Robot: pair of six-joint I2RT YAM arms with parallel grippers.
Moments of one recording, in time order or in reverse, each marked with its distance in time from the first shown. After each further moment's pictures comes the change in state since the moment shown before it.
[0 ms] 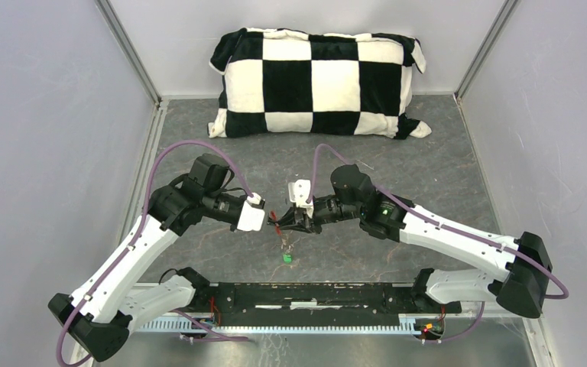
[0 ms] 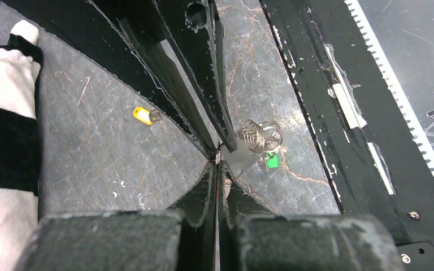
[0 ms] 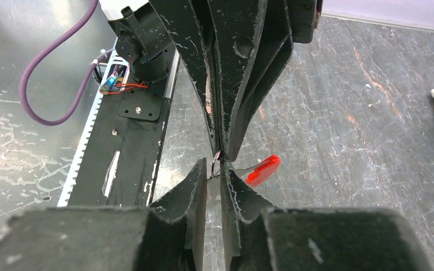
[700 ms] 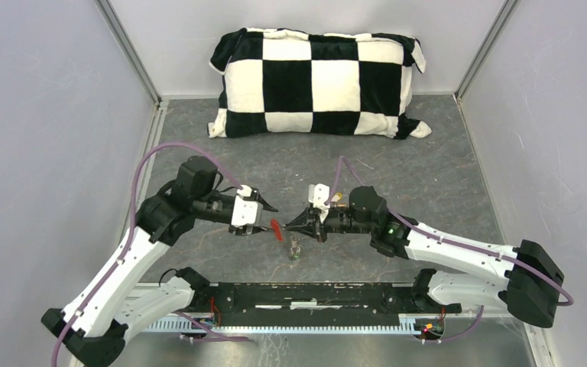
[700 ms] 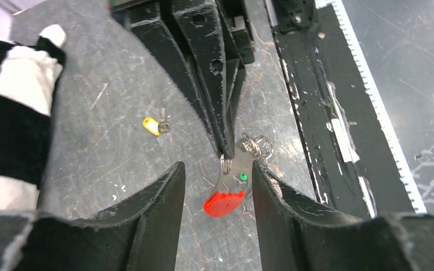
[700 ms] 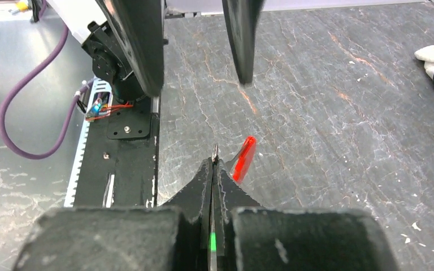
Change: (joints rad) left arm 0.000 -0.053 -0.005 0.088 0.021 -0.185; right arm -0.002 -0.080 -0.261 0.323 0.121 0.193
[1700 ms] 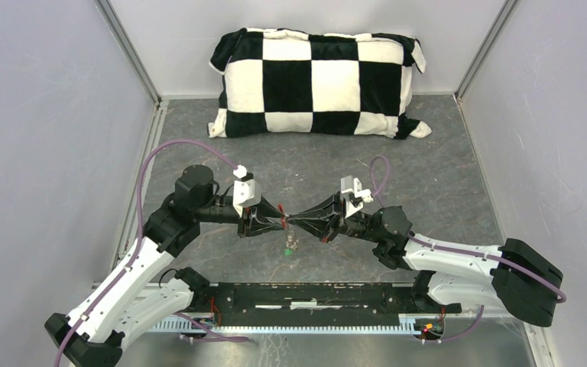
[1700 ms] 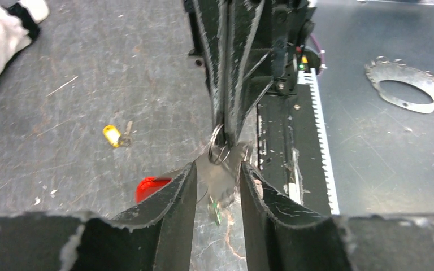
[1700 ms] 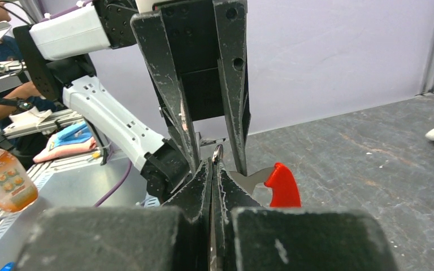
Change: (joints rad) left arm 0.000 -0.123 -0.225 0.458 -0.022 -0.653; right arm 0.001 -0.017 -0.283 0.833 0.108 0.463
